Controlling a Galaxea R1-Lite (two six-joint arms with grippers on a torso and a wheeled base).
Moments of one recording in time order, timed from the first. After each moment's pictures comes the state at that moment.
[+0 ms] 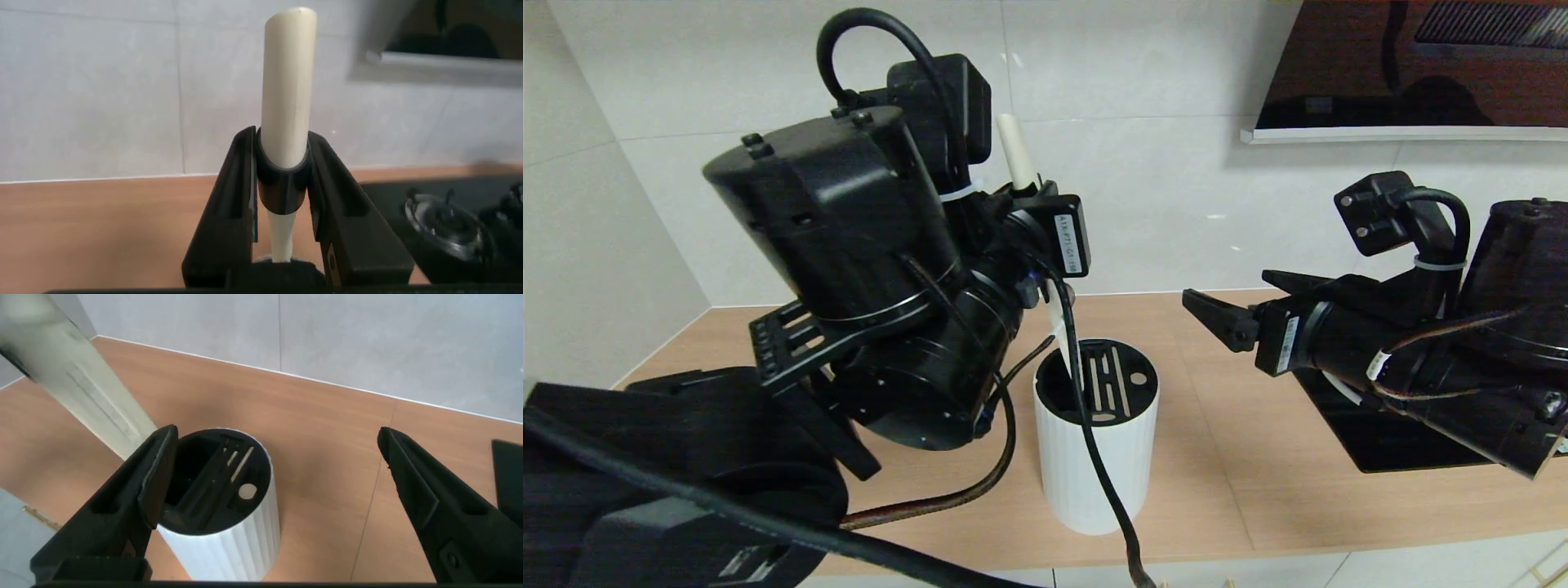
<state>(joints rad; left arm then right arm) -0.88 1.75 -1.04 -0.93 0.70 -0.01 0.68 1.53 -0.76 -0.74 -0.19 0.05</state>
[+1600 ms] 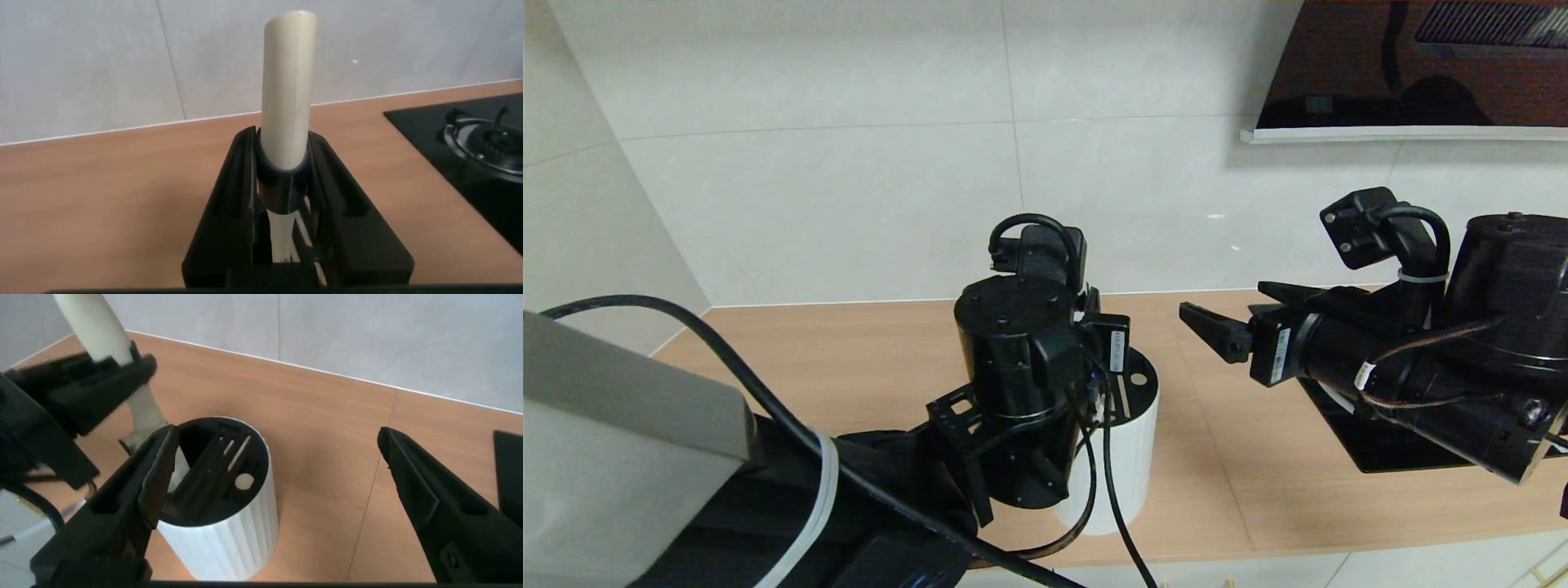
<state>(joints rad) -0.89 1.96 -0.97 -1.03 0.71 -0.02 0.68 1.55 -0.75 -0.74 -0.18 0.05</state>
